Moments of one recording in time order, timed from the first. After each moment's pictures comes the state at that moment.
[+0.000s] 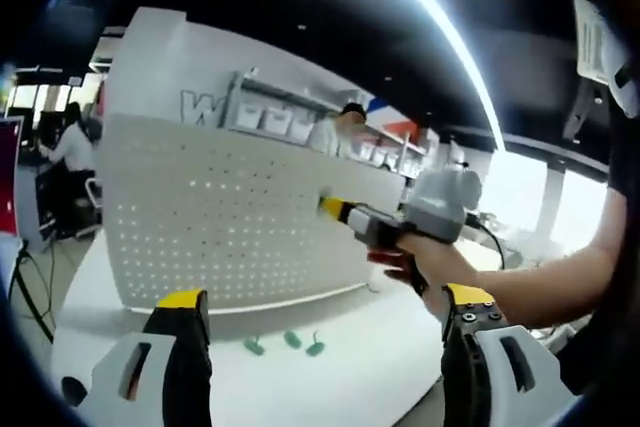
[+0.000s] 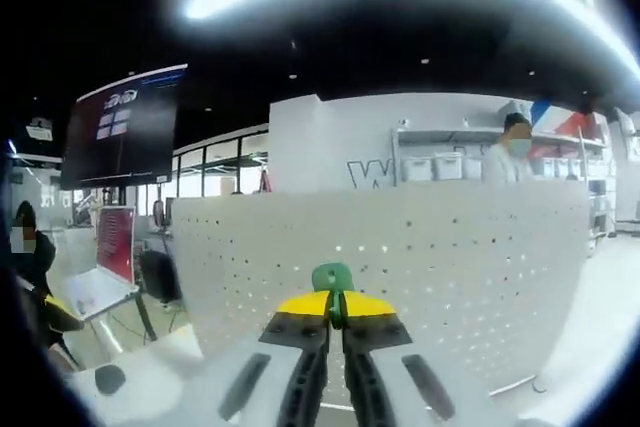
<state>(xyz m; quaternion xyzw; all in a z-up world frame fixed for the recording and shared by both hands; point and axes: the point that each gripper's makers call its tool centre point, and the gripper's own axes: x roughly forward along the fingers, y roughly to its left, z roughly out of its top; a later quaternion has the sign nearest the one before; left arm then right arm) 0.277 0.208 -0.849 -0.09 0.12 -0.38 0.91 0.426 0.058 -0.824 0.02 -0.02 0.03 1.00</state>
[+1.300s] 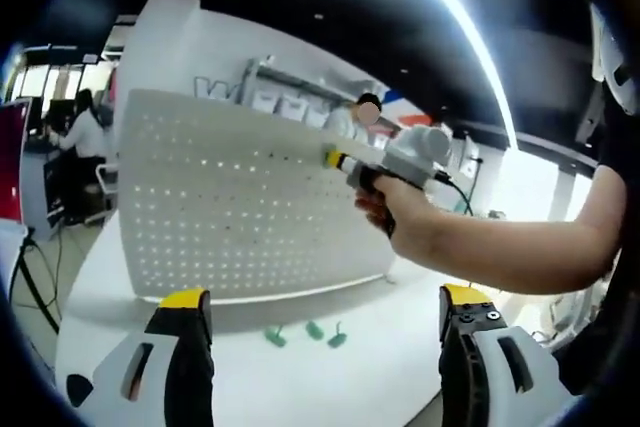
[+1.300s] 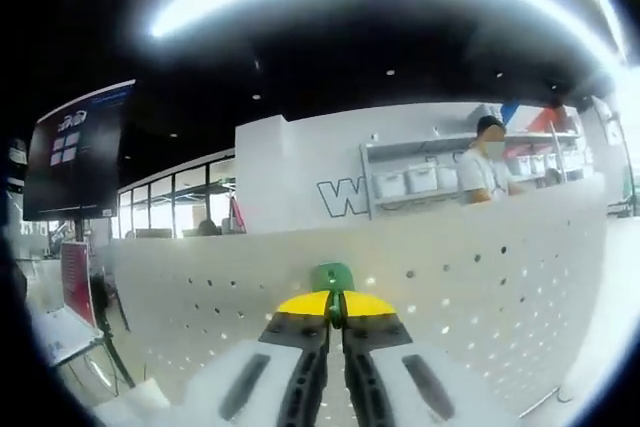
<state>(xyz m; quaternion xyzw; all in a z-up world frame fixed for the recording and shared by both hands) 0.308 0.231 -0.872 -0.10 0.15 -0.36 0.92 0.512 0.041 -0.799 0.06 -0.07 -0.02 1.00</state>
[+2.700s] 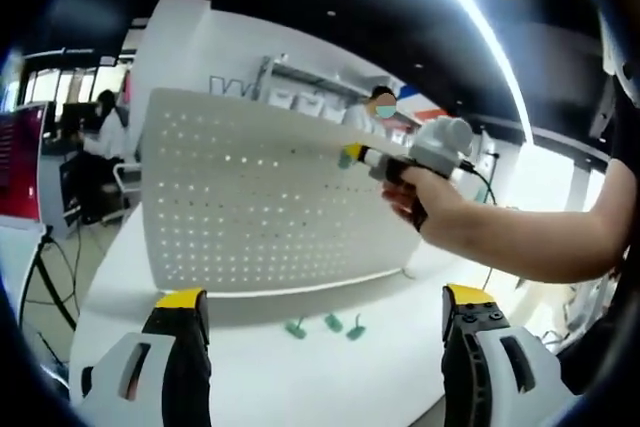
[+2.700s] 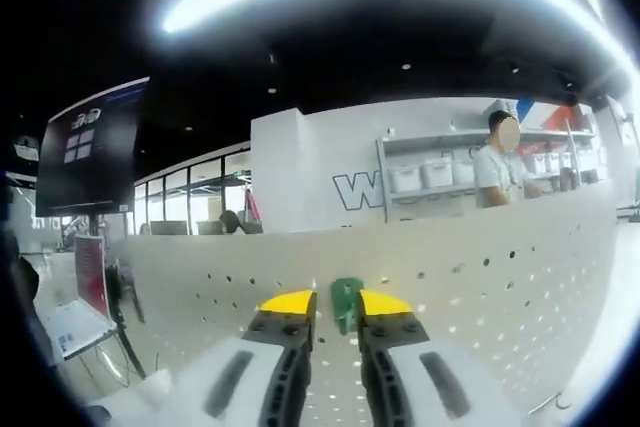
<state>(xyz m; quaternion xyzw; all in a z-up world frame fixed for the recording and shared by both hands) 0.306 0.251 -0.878 -0.09 0.16 -0.33 0.93 0.498 0.049 -0.792 0.05 -0.06 0.02 1.00</state>
